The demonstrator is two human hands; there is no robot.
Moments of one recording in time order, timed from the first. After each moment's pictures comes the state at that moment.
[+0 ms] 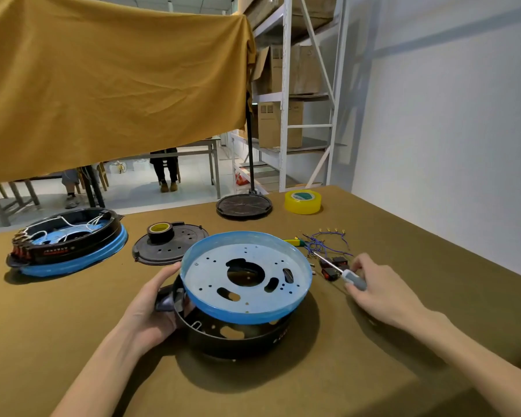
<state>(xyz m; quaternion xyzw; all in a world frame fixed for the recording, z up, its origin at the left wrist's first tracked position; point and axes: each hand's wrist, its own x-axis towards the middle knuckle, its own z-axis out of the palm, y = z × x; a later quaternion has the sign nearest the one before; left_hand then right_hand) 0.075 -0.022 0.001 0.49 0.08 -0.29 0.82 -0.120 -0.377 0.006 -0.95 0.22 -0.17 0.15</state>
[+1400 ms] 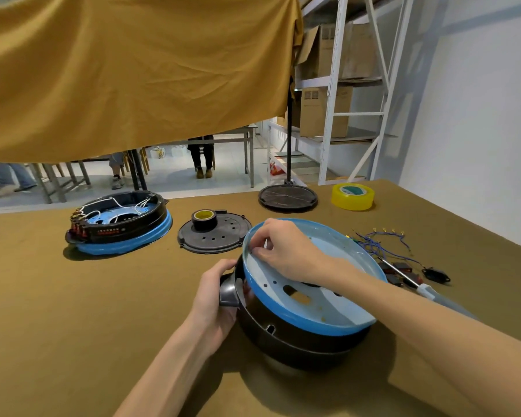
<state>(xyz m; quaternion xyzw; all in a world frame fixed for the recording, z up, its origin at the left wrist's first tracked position) 0.061 -0.038 -0.001 0.48 0.00 -0.27 0.83 0.057 -0.208 0.057 -0.95 -0.10 -0.17 0.24</state>
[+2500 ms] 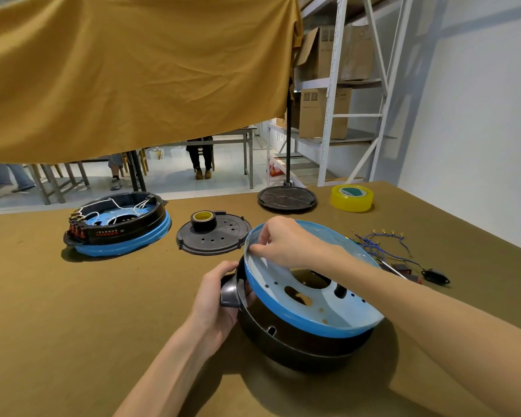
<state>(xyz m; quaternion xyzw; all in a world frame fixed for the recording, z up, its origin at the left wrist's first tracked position) 0.062 -0.040 -0.001 0.47 0.01 -0.27 0.84 0.071 -0.207 0.072 -0.97 -0.01 -0.05 0.25</state>
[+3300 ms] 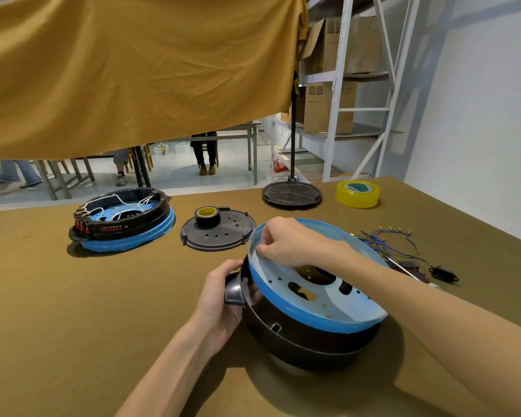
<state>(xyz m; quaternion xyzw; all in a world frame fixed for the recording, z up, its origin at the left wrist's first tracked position) 0.067 -0.040 -0.008 0.46 0.00 -0.28 0.84 0.076 -0.209 0.067 -0.98 -0.02 -0.03 0.22</state>
